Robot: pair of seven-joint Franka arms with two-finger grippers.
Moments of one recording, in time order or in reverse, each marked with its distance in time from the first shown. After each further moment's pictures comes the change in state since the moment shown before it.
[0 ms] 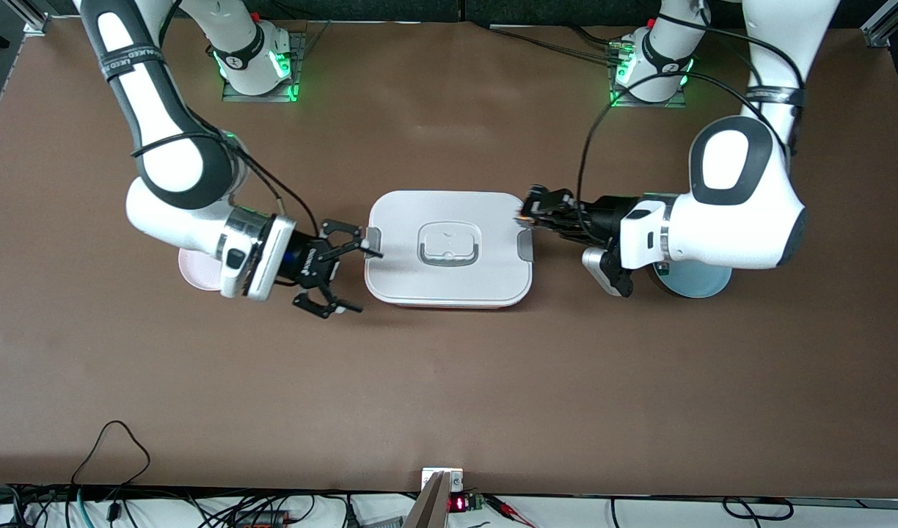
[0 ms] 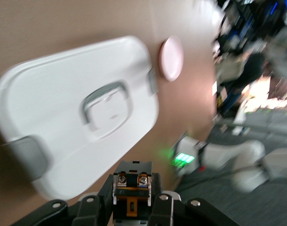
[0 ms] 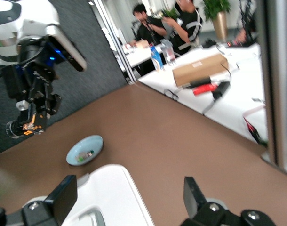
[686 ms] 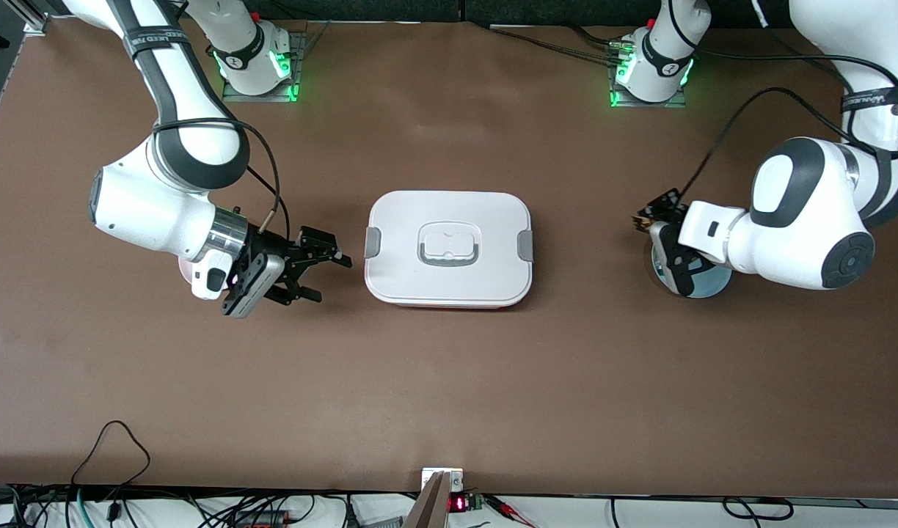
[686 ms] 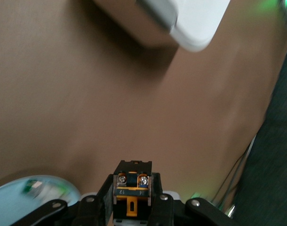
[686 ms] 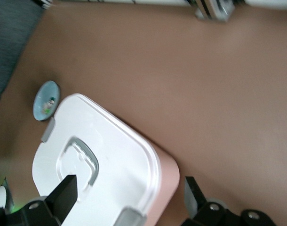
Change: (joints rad) left arm 0.147 0.007 0.004 0.000 0.622 -0.174 0.624; right arm 0.004 -0.036 -0.053 0.007 -0.693 -0.081 0.982
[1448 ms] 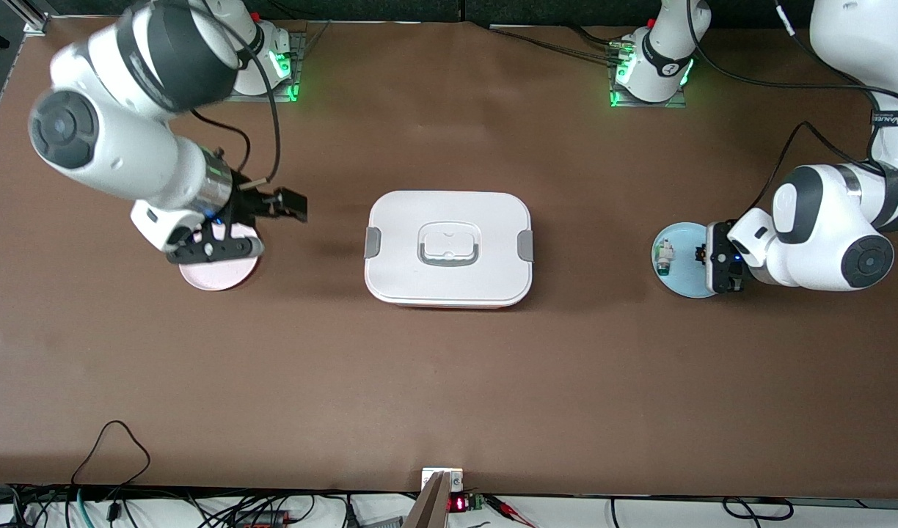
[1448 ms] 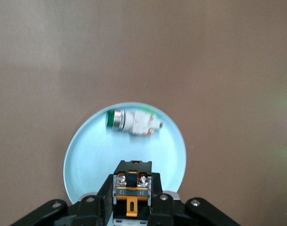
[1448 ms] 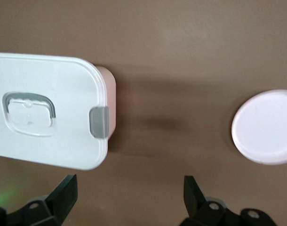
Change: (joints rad) left arm 0.158 0.020 0.005 -0.262 0.202 0.435 0.579; right arm 0.069 -0.091 -0.039 0.305 -0.592 -0.651 0.890
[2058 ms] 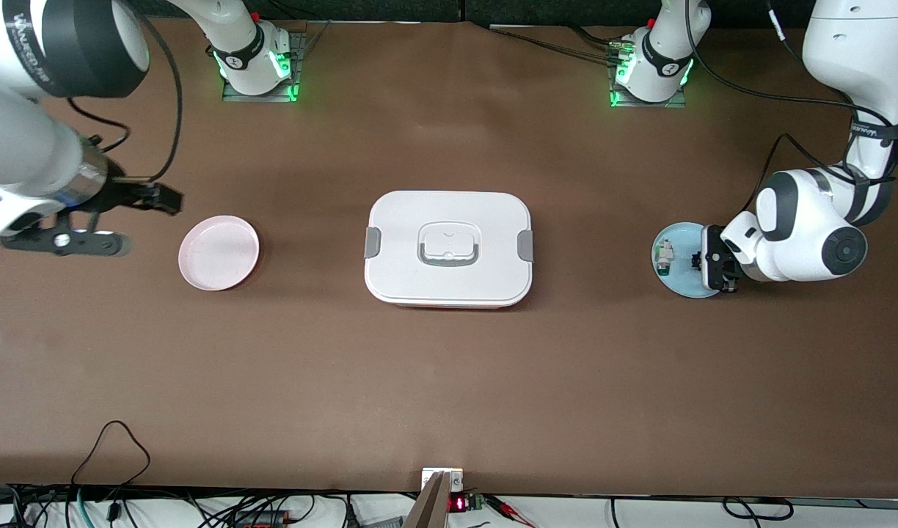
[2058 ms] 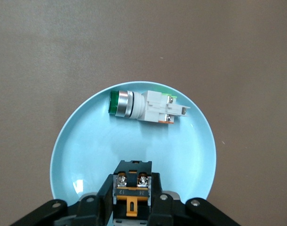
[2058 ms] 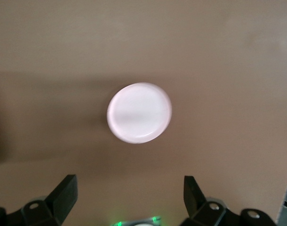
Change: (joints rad) left arm 0.025 0.027 -0.003 -0.148 0.000 0.248 0.039; right arm -0.050 0.004 -0.132 0.128 -0.345 -0.192 -0.097
